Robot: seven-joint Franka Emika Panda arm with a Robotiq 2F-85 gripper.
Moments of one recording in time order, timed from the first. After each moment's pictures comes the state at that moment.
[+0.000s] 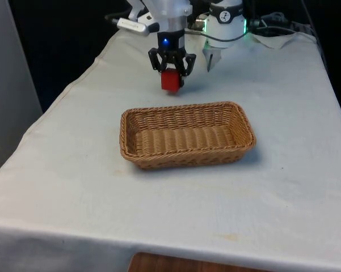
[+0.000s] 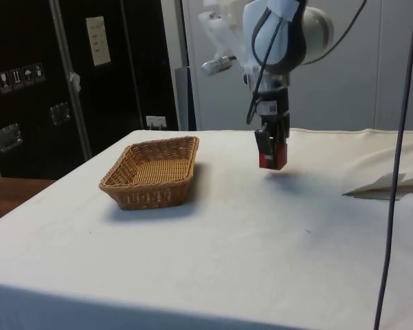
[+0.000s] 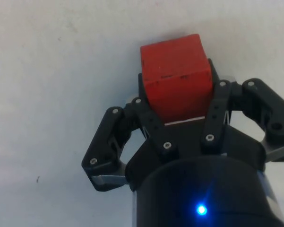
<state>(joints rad) 0.17 0.17 -0.47 -2.65 0.12 2.77 -0.18</state>
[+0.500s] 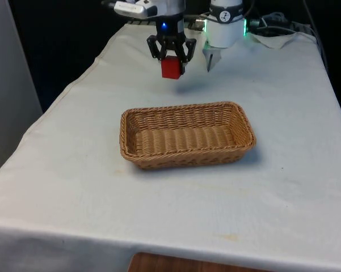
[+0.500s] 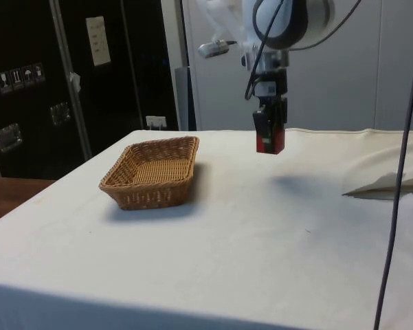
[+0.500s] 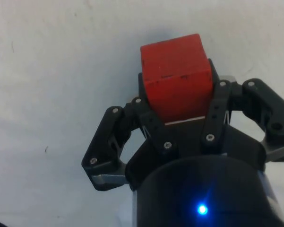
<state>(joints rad) 0.17 0.03 -0.50 -2.65 0.04 2.65 -0.17</state>
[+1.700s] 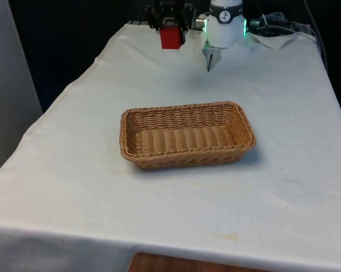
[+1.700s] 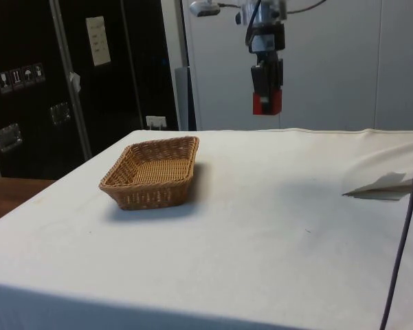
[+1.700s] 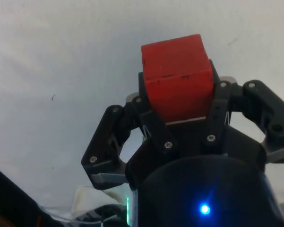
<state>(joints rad) 0.17 -0.21 -0.51 -2.59 -0.09 2.36 -0.15</state>
